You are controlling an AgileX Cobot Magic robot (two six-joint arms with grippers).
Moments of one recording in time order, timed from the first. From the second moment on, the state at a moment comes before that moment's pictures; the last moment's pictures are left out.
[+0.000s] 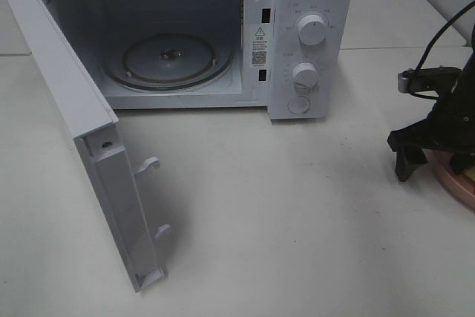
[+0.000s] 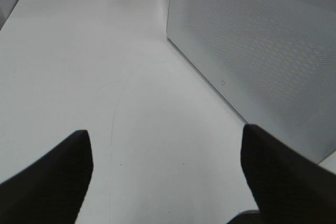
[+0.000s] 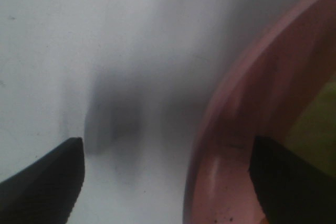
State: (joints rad) left arm 0.03 -0.01 -0.51 -0.08 1.08 0.03; right arm -0.01 1.93 -1.04 -0.03 0.60 -0.08
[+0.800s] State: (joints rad) left arm 0.03 -0.01 -0.51 -0.08 1.08 0.03; right arm -0.01 1.96 -1.05 -0.14 0.59 0.03
